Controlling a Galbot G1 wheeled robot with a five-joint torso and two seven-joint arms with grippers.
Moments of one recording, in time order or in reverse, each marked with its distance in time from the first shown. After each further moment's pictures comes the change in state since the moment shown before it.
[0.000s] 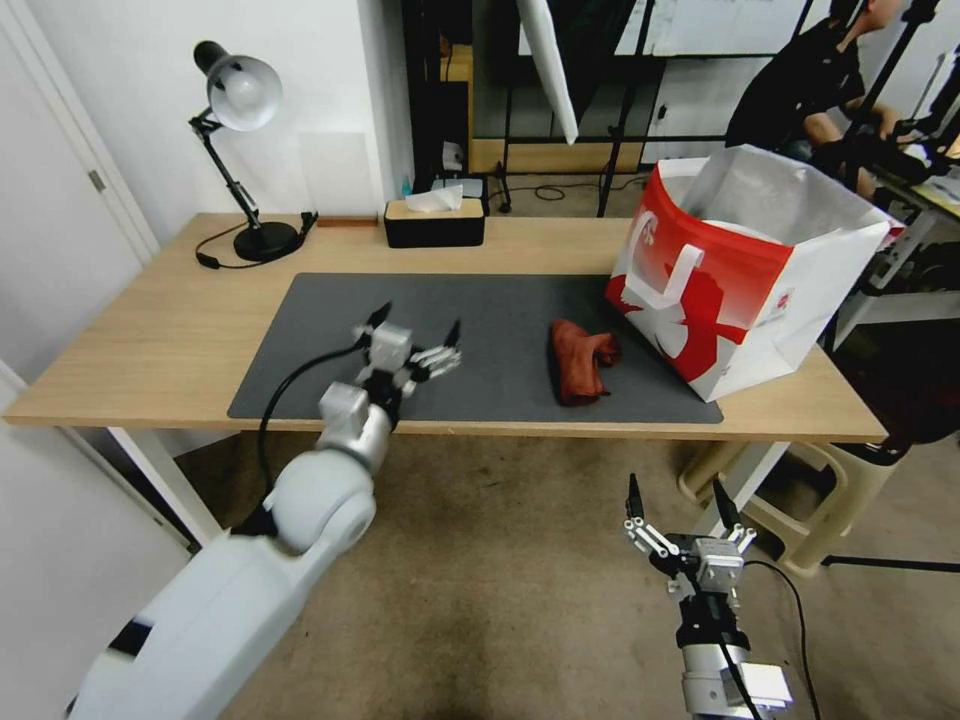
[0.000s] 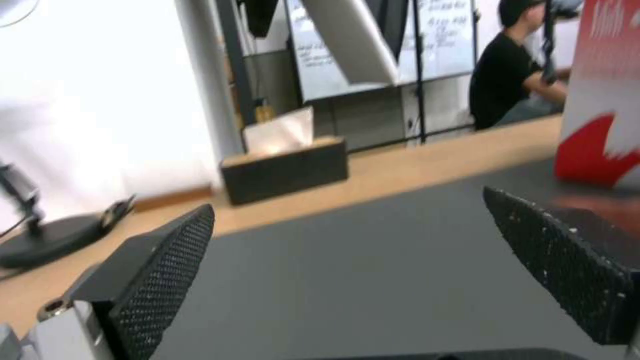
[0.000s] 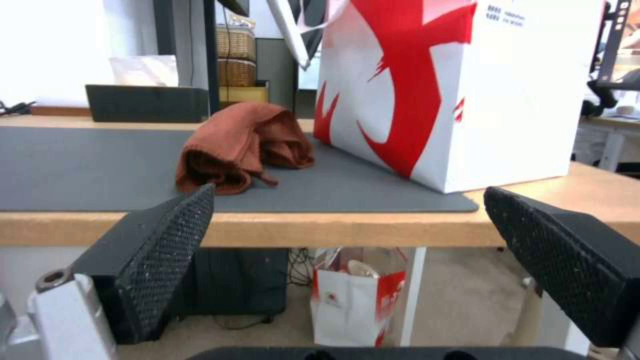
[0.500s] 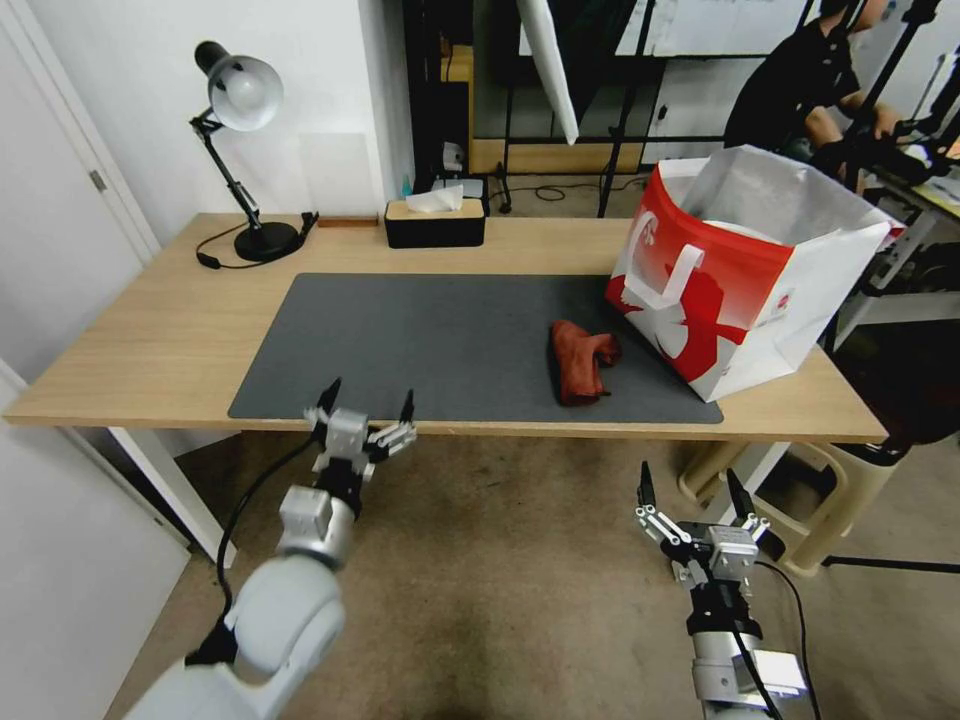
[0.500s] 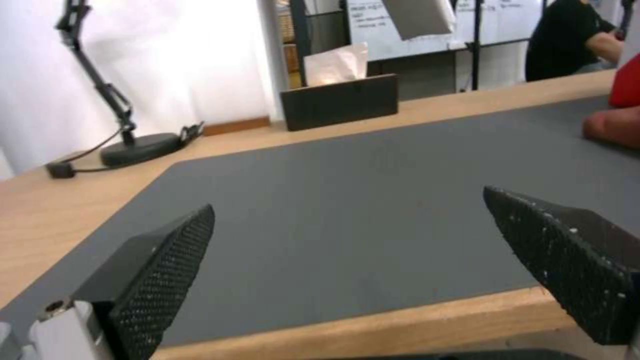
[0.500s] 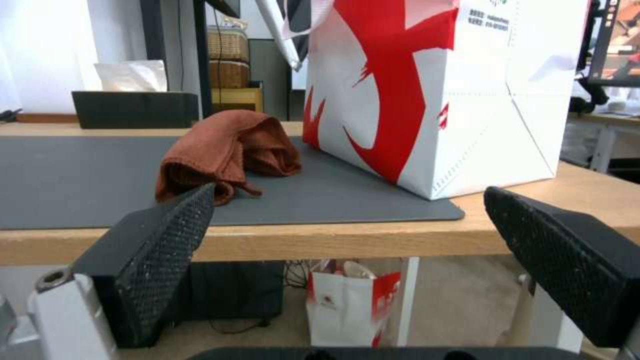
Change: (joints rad) left arm 0.377 -0.071 -0.141 -0.060 0.162 -0.130 -0.047; right arm 0.004 -0.005 0.030 0.017 0.048 -0.020 -0.017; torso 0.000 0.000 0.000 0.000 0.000
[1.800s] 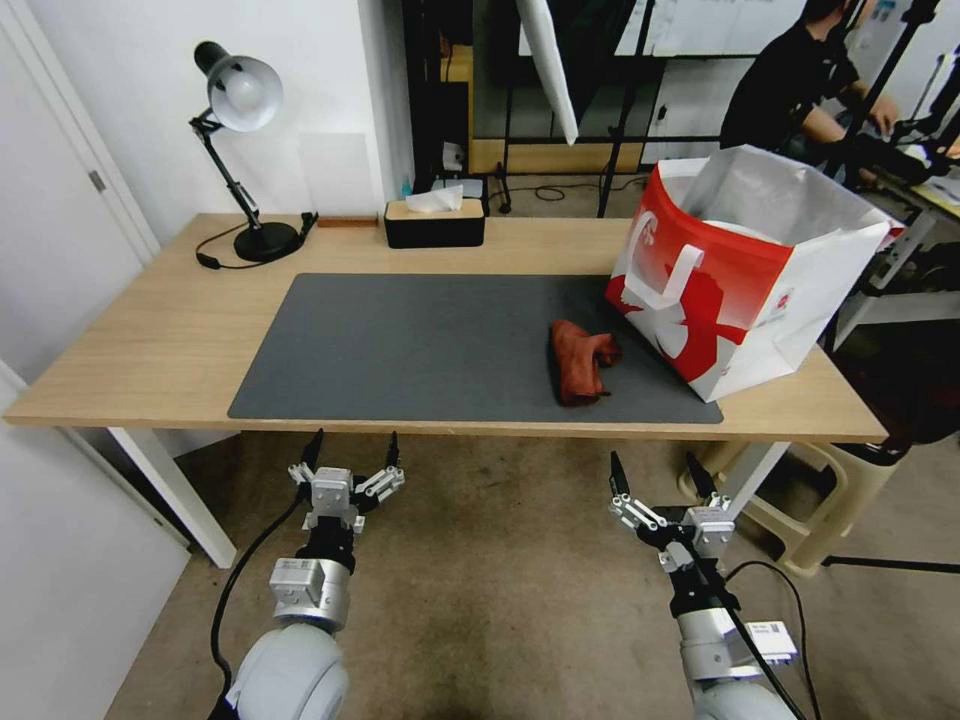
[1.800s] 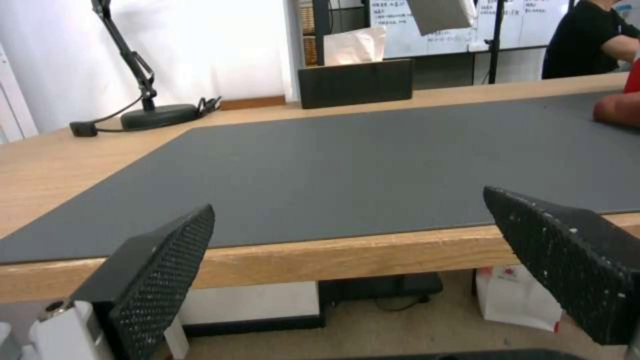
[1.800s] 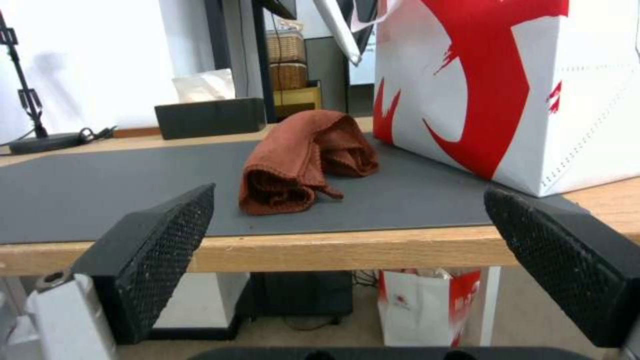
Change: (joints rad) left arm 0.104 -0.089 -0.028 0.045 0.054 -0.119 0.012; right arm 0.068 -0.034 -0.023 -0.023 0.146 -0.012 -0.163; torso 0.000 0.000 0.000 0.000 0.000
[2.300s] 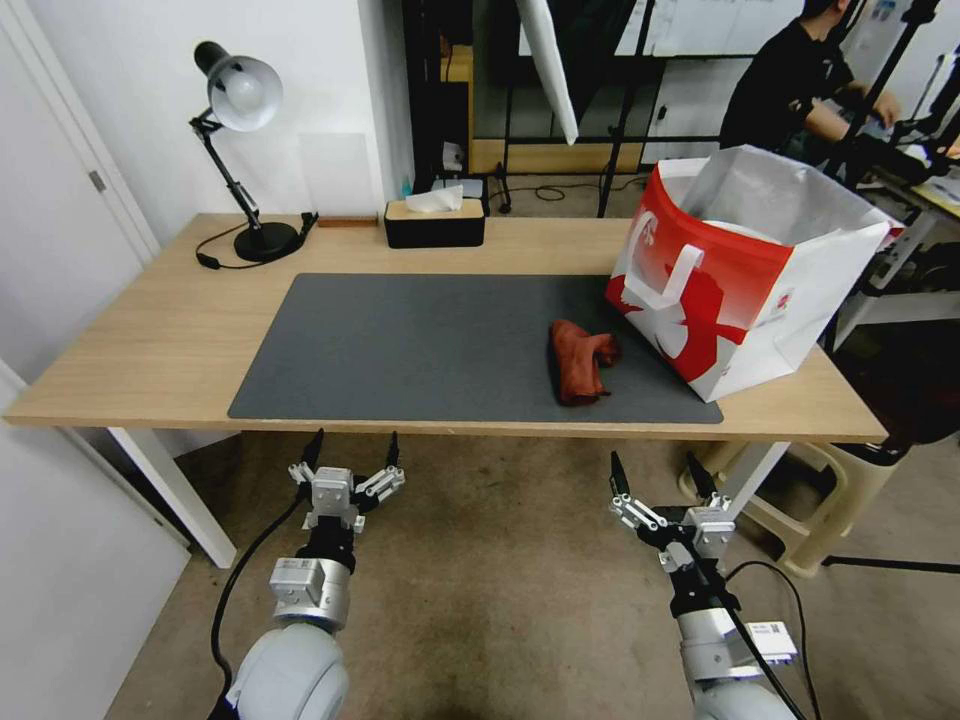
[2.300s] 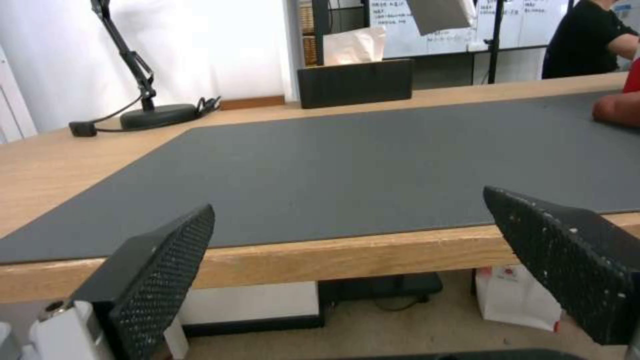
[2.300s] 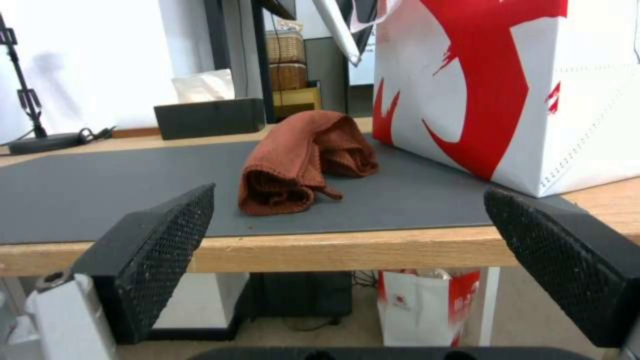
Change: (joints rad) left arm -0.001 0.001 0.001 0.000 -0.001 0.001 0.000; right arm 0.000 0.000 0.000 0.000 -0.001 0.001 0.001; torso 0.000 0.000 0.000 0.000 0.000
